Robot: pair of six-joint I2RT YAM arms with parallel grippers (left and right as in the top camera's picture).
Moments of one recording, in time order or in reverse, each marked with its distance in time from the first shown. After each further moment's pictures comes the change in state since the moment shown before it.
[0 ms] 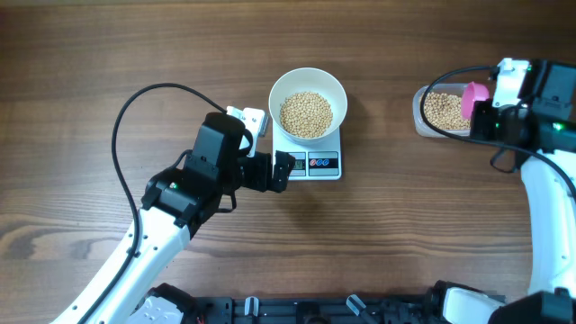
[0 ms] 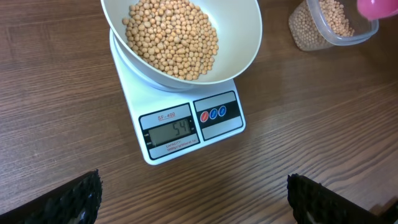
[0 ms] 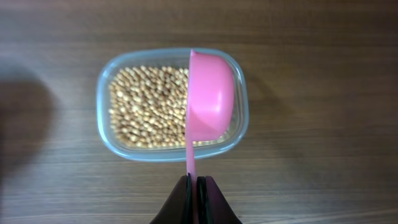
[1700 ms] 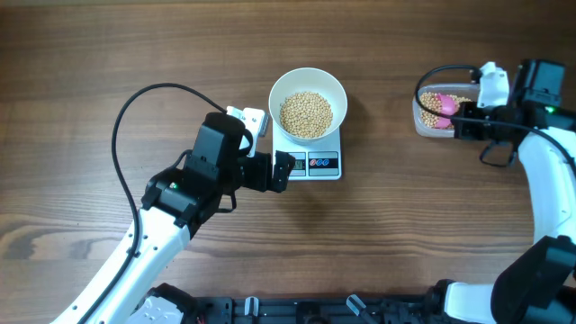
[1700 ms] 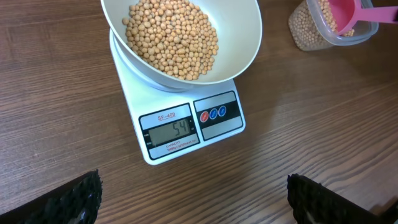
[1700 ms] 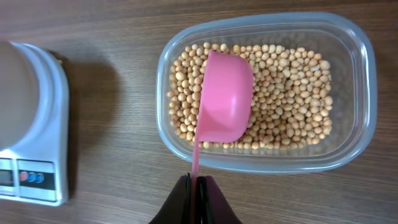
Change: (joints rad) left arm 0.000 0.000 0.000 0.000 0.000 0.000; right arm -0.068 0.155 0.000 -0.007 -0.365 0.011
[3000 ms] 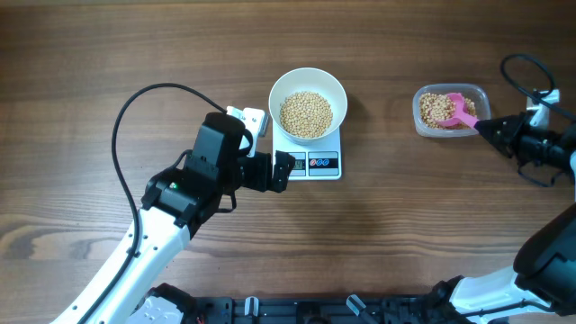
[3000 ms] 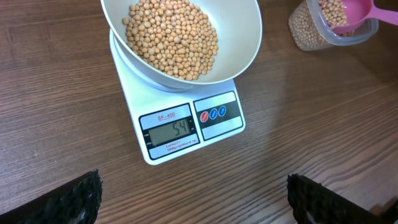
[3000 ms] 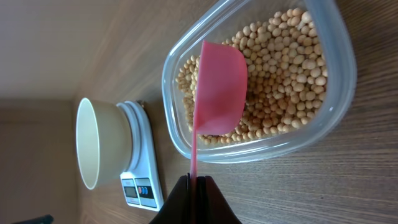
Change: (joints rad) left arm 0.000 0.000 0.000 0.000 0.000 0.000; right arm -0.364 0.187 0.000 -0.039 -0.554 0.086
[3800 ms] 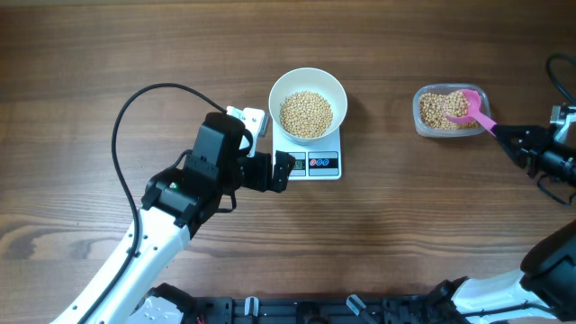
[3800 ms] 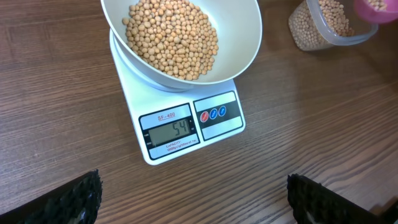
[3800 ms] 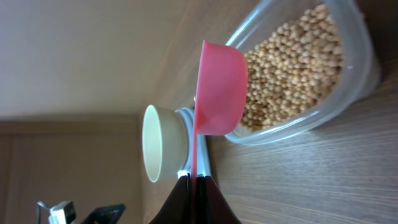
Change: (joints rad) left arm 0.000 0.000 0.000 0.000 0.000 0.000; right arm -0.140 0.000 0.000 -0.164 -0.254 -0.085
